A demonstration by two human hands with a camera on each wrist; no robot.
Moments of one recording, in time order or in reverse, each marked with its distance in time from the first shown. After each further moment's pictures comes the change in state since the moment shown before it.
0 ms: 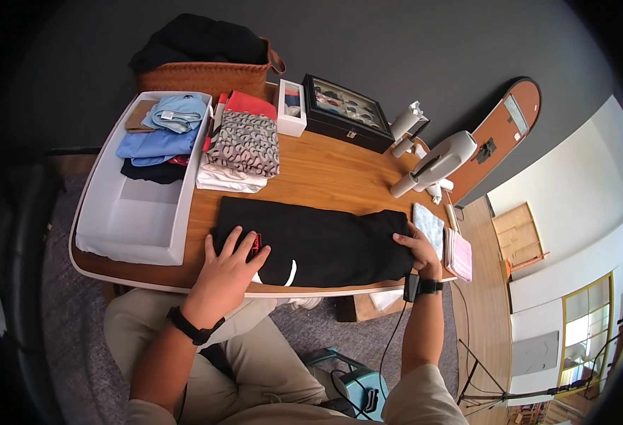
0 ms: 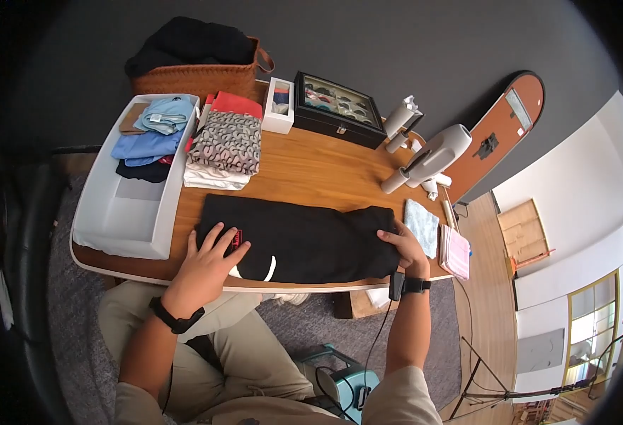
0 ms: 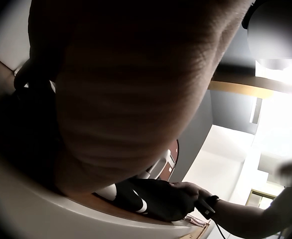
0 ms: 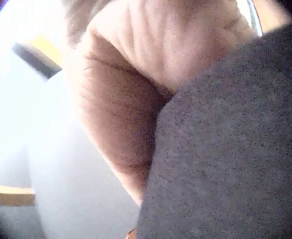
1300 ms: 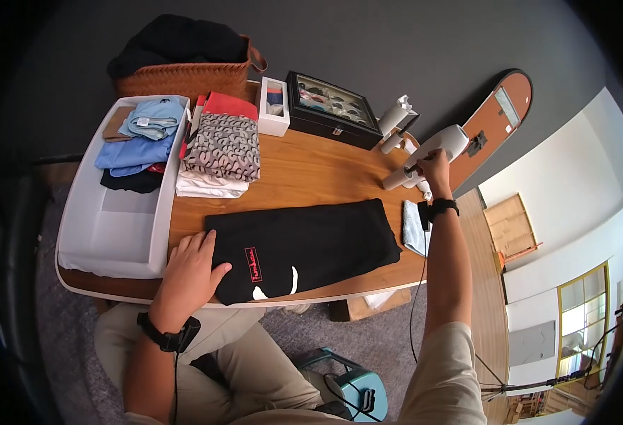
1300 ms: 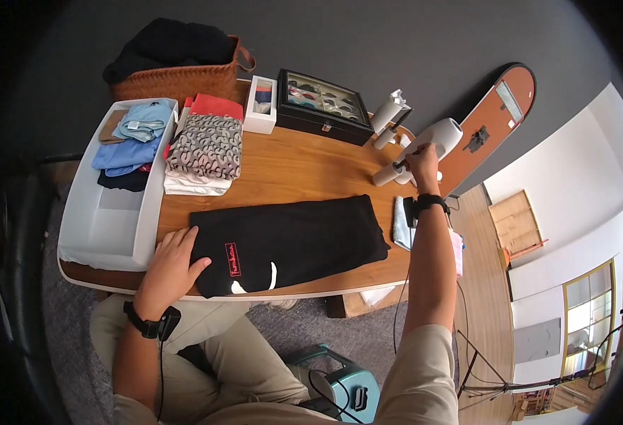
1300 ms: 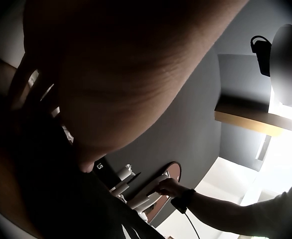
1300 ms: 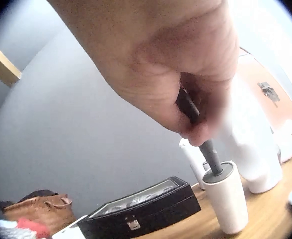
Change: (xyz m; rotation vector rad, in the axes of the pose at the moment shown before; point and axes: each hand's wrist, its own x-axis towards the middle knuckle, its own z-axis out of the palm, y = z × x) left_hand 0.010 -0.031 -0.013 -0.218 0.022 -0.247; right_hand 0.153 -0.129 -0.076 -0.911 0.735 -0.440
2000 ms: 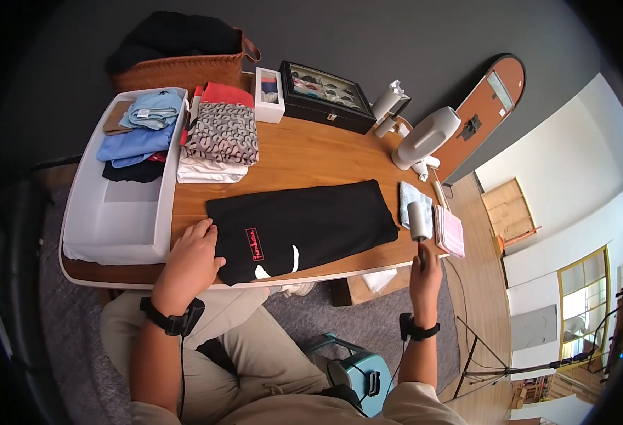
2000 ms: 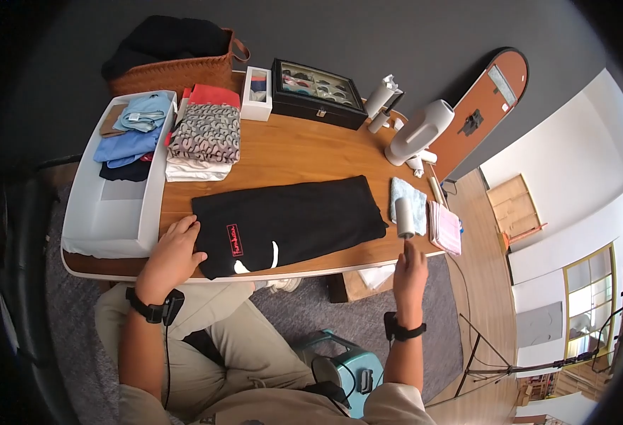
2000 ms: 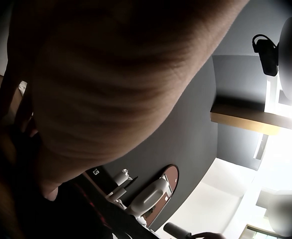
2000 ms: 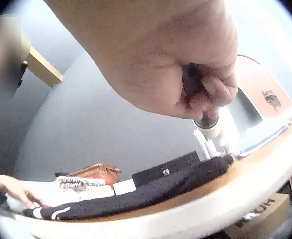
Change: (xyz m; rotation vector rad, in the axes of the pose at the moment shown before) left_hand -0.009 -0.003 -0.004 0.017 -0.103 0.025; right_hand -0.346 -0.004 -0.075 -0.306 0.053 -0.063
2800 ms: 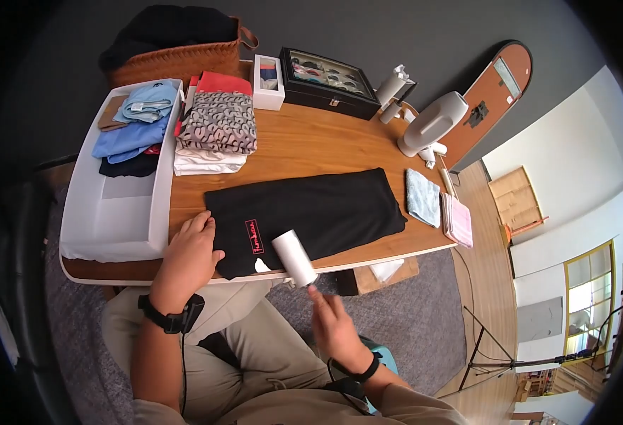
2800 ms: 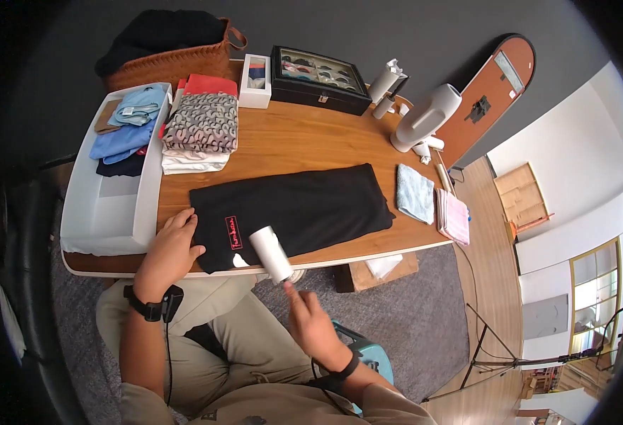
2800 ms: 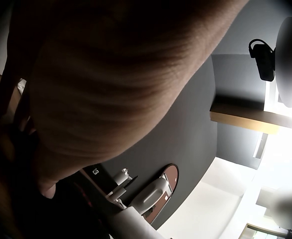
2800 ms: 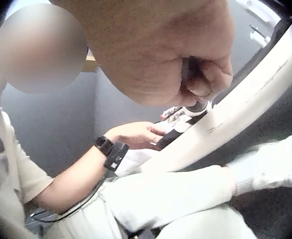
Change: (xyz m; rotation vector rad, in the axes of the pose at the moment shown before) left_hand 0.001 0.004 0.001 0.034 0.015 -0.001; right_hand -0.149 -0.143 0.048 0.395 -0.489 -0.392
